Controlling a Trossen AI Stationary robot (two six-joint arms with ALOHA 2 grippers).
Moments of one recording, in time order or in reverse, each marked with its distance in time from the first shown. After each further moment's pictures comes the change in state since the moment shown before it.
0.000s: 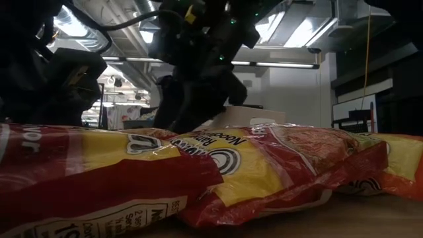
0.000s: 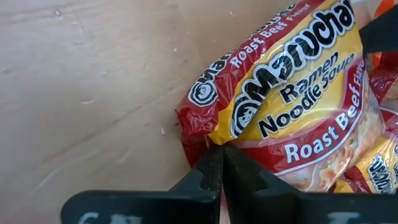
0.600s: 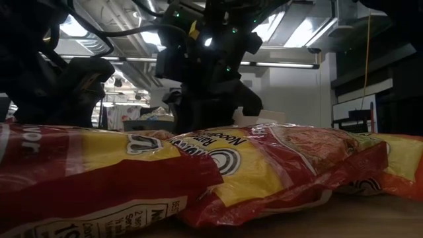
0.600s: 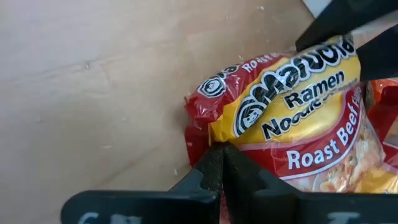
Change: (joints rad) left arm 0.024 0.006 -0.006 0.013 -0.081 0.004; right arm 0.002 0.033 0.001 -0.097 -0.011 -0.003
